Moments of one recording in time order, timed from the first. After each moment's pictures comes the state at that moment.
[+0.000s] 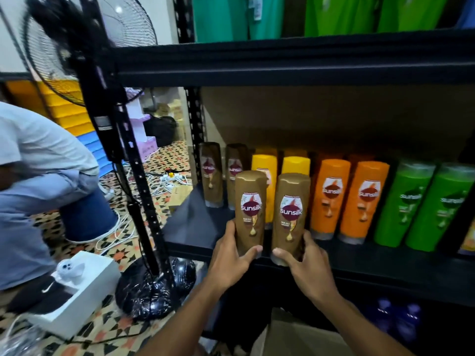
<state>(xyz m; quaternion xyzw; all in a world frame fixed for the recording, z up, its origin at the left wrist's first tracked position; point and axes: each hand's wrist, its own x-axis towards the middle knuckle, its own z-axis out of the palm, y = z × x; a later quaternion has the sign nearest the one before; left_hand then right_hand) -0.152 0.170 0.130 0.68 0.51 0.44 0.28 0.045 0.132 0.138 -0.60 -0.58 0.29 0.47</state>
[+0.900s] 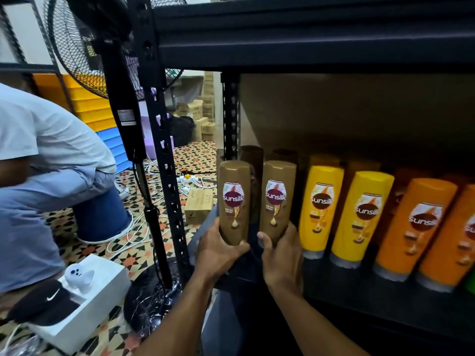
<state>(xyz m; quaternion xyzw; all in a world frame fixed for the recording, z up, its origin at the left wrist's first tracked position) -0.269 0.291 0.097 0.57 0.60 0.49 0.29 -0.121 0.256 0.127 -0.68 -0.50 0.18 0.50</state>
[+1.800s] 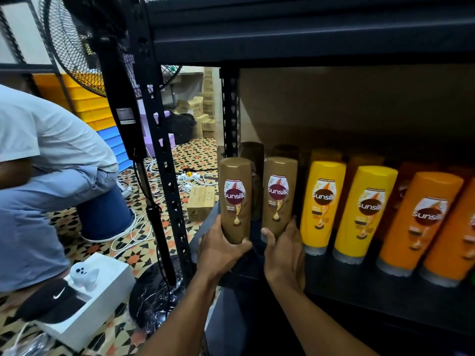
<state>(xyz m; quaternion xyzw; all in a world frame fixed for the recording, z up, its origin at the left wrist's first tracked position) -0.264 0.282 0.106 0.58 0.62 0.47 0.22 -0.124 0.262 0.124 -0.72 -0.52 0.14 0.45</state>
